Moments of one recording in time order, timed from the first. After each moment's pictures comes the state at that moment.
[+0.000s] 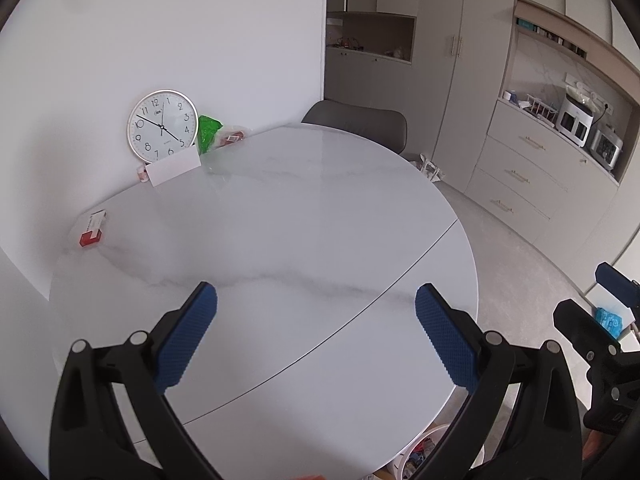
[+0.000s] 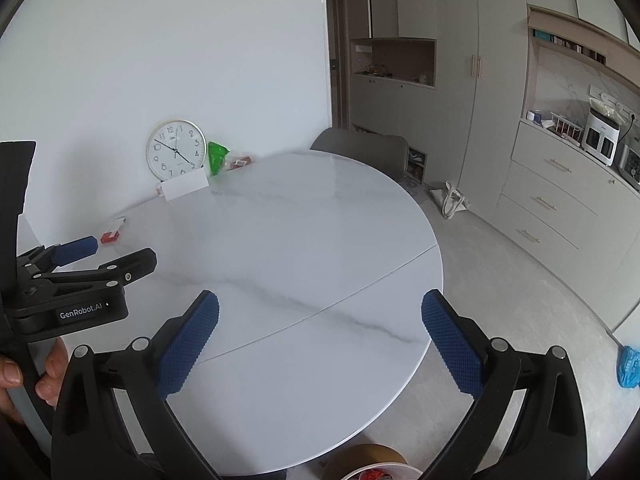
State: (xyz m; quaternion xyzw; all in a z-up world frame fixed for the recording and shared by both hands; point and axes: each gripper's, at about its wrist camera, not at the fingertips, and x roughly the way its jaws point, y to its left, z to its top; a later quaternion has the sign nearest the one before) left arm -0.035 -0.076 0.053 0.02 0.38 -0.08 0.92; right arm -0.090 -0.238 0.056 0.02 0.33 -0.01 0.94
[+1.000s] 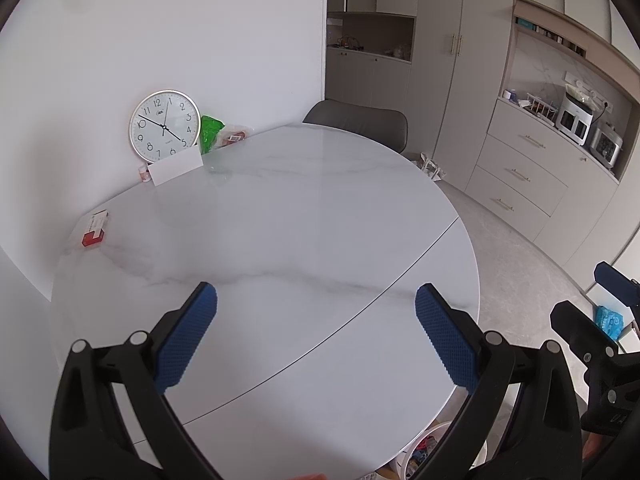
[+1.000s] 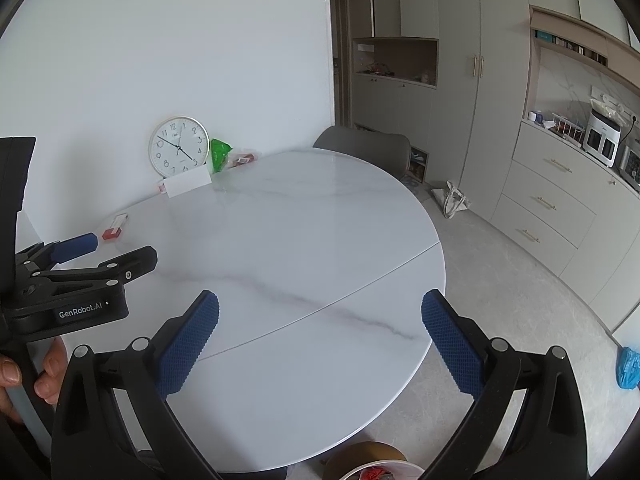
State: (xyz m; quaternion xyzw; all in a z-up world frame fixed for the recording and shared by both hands) left arm -0.038 -0.073 0.053 0.02 0.38 -0.08 0.92; right arm -0.089 -0.233 0.052 0.02 0.33 0.00 0.94
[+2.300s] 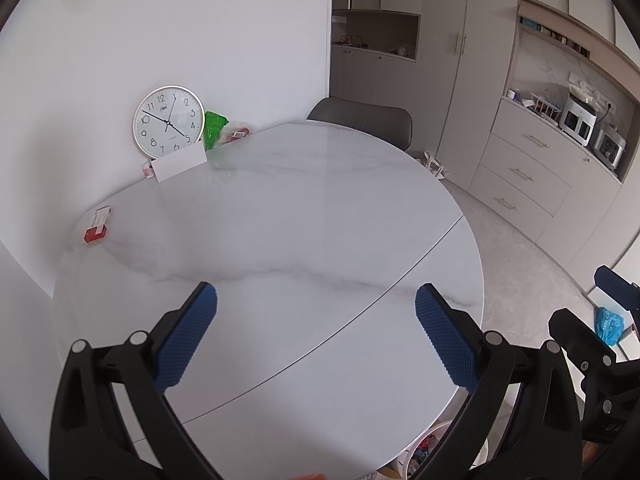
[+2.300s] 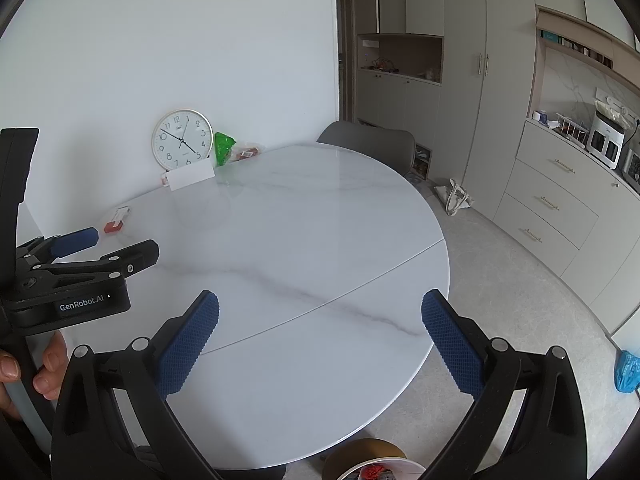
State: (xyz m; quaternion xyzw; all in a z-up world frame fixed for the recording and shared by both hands) left arm -0.032 -0.062 0.052 0.02 0.39 -0.07 0.92; right arm -0.089 -0.217 0.045 0.01 0.34 0.00 0.94
